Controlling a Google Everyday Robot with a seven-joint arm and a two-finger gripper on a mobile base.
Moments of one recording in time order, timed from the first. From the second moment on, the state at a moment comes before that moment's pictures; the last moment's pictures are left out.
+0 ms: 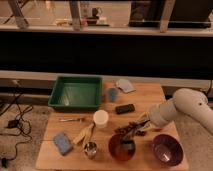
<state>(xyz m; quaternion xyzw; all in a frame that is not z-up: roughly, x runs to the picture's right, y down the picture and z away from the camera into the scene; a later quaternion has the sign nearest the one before) 0.181 0.164 0.688 -0.25 -0.27 -0.01 0.93</state>
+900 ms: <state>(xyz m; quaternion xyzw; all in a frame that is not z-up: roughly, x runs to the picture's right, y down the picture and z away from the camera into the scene) 0.134 0.164 0.702 -0.26 -0.29 -0.04 0.92</state>
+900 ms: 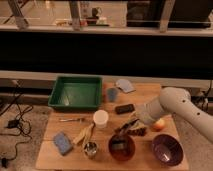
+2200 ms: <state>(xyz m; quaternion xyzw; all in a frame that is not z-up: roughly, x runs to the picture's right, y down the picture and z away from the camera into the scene) 0.145 0.187 0.659 -0.27 -0.28 -0.05 0.92</state>
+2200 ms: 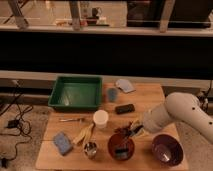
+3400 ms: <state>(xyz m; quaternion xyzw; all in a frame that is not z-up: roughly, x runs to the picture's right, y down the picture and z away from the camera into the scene) 0.142 0.154 0.692 -0.26 -0.27 -0.06 0.92</state>
